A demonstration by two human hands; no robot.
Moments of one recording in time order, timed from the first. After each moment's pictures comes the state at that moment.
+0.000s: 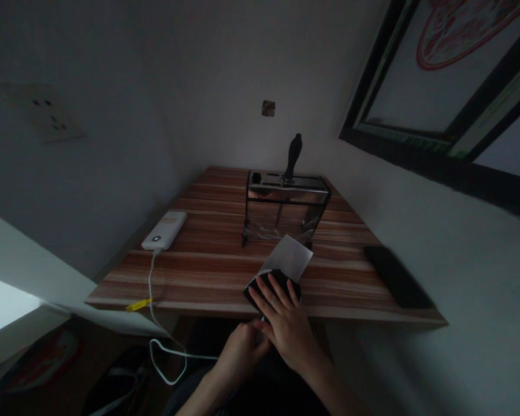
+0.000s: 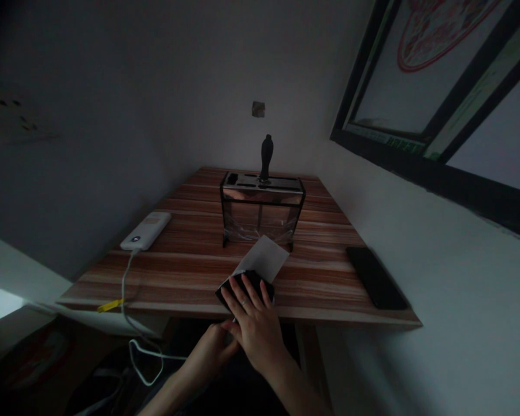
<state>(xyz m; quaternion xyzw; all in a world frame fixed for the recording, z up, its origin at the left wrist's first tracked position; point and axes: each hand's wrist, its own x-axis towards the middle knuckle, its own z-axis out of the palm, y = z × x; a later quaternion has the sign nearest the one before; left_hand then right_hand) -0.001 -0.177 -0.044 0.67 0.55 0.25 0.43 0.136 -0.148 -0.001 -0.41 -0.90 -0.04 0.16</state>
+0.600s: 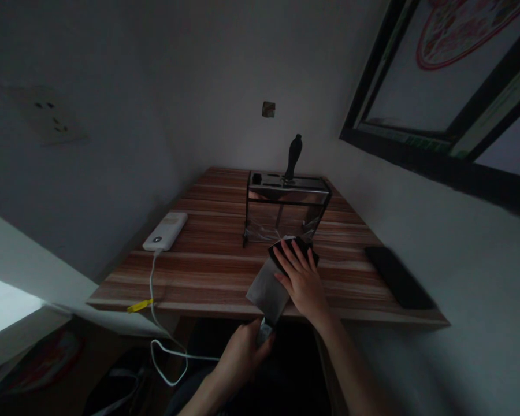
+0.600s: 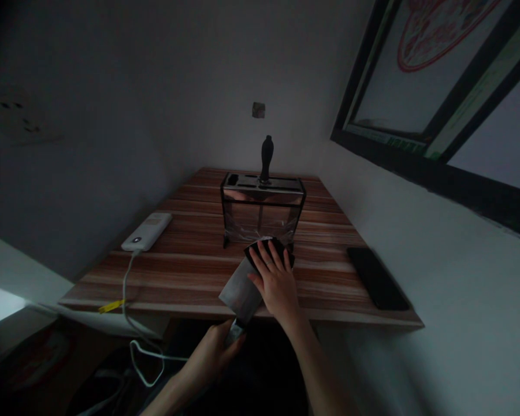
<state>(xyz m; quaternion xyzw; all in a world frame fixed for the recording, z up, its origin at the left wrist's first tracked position) -0.002 -0.182 -0.026 0.65 0.58 0.23 0.43 0.160 -0.086 0.014 -0.48 -0.85 -0.10 0.21</state>
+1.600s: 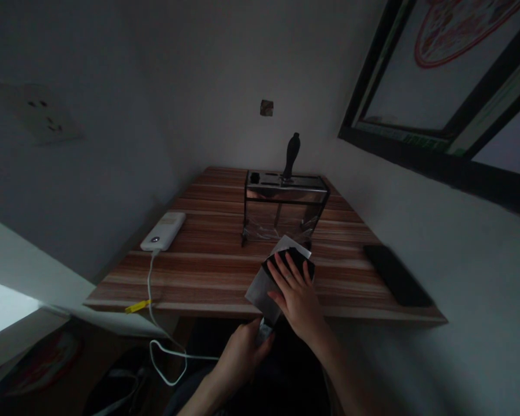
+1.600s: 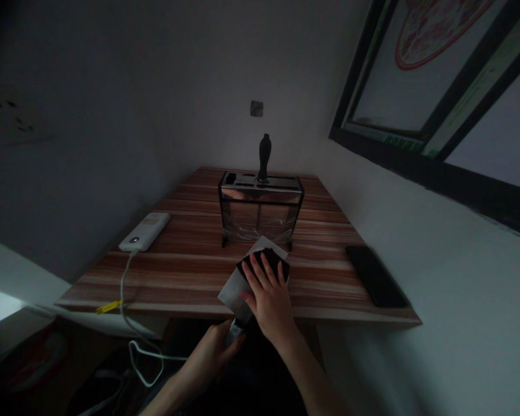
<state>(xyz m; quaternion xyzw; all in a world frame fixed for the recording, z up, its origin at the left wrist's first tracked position) -0.002 -0.181 -0.035 0.64 0.58 0.24 0.44 0.152 -0.116 0.005 -0.47 -0.86 -0.08 0.19</state>
